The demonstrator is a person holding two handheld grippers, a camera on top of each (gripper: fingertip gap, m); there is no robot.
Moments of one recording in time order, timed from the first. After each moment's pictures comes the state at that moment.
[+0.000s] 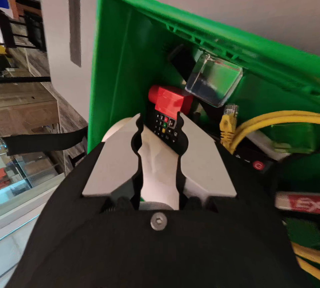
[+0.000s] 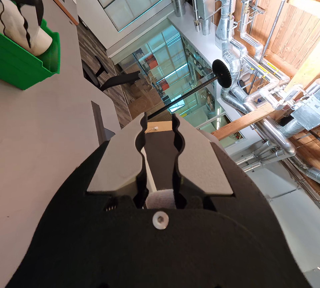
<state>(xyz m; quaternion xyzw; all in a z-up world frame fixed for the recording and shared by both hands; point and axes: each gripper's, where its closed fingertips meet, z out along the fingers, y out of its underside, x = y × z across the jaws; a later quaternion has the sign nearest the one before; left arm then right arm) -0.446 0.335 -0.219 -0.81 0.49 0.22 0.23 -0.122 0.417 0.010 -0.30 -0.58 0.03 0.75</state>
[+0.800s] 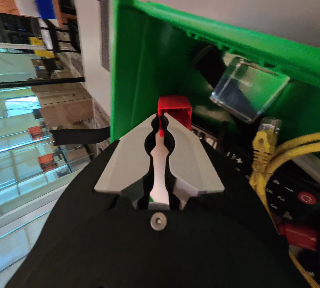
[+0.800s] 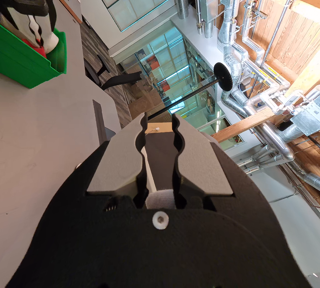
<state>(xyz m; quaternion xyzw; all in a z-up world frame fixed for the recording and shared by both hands) -0.456 0.370 -0.212 -0.77 0.49 0.31 0.25 -0.124 0.415 0.006 -0.29 -0.59 0.03 0.75</state>
